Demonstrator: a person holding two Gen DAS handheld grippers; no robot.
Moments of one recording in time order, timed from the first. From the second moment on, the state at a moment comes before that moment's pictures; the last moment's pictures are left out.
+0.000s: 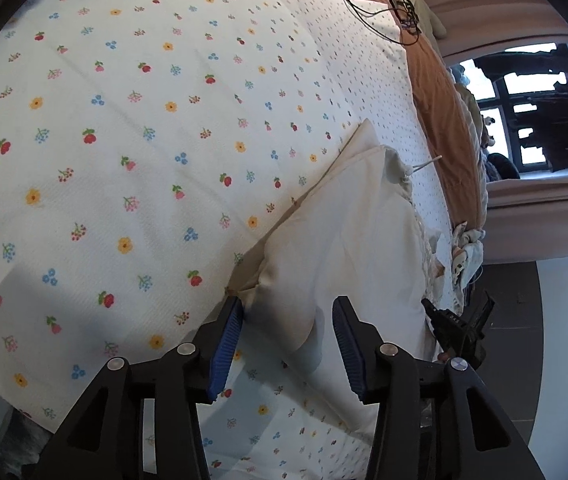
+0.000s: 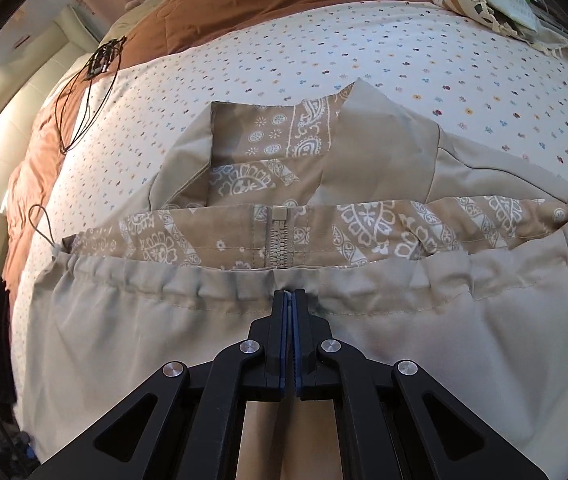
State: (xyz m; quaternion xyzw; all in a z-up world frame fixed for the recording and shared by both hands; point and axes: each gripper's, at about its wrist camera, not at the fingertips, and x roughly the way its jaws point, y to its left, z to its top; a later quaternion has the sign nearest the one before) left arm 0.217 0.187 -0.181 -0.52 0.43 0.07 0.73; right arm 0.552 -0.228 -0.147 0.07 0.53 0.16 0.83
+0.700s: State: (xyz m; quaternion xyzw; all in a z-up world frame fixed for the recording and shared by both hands) left arm 0.235 0.177 -0.197 -0.56 0.42 0.06 0.71; right arm 0.437 -0.264 -0.063 0.13 0.49 0.19 0.84
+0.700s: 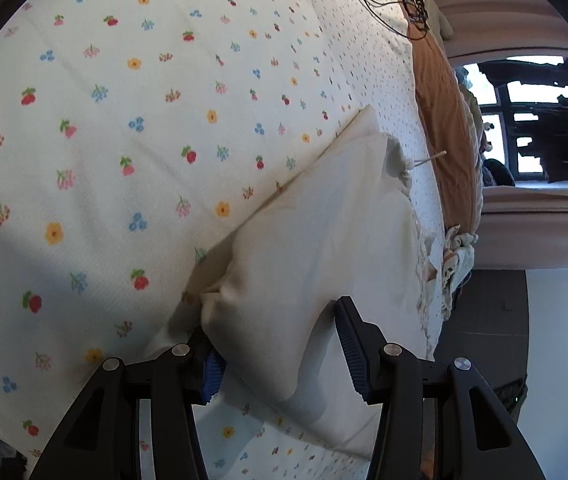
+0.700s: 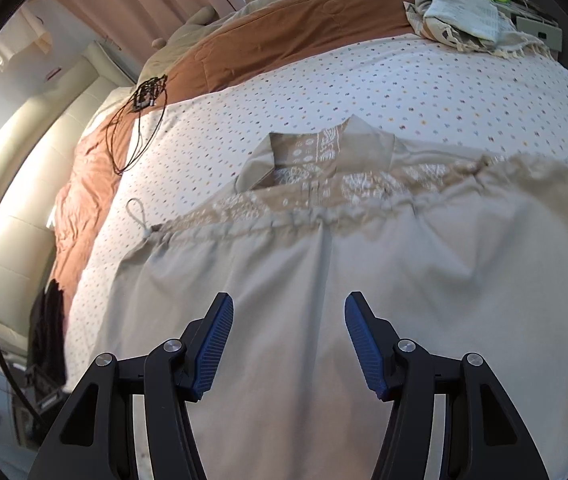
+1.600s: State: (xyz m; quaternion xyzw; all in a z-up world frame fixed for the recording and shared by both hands) left arm 0.257 0.158 -0.124 -0.55 0.36 -0.03 0.75; right arm 0.304 -0.254 -0.135 0.10 0.59 0.20 0.77
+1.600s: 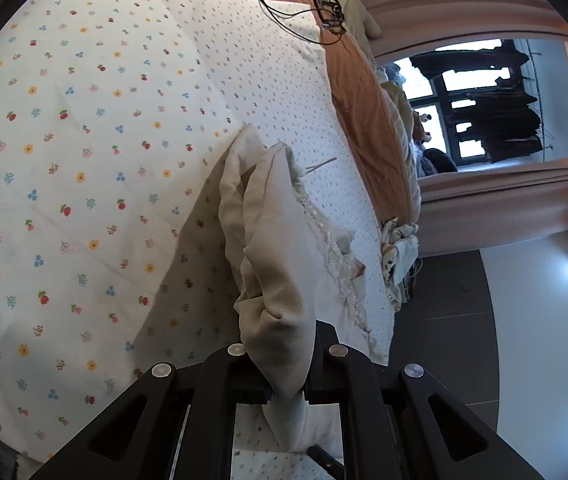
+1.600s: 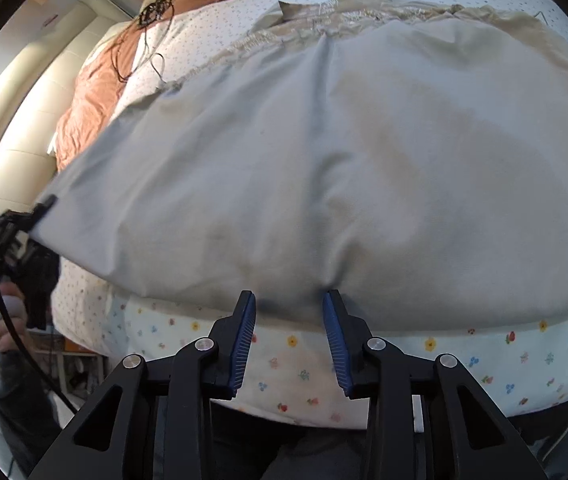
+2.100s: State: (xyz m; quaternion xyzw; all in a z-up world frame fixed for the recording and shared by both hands) left arm 0.267 0.144 -0.097 -0.56 0.32 -0.10 0.76; right arm 0.335 -0.247 -0.148 0.12 0.59 0.17 0.78
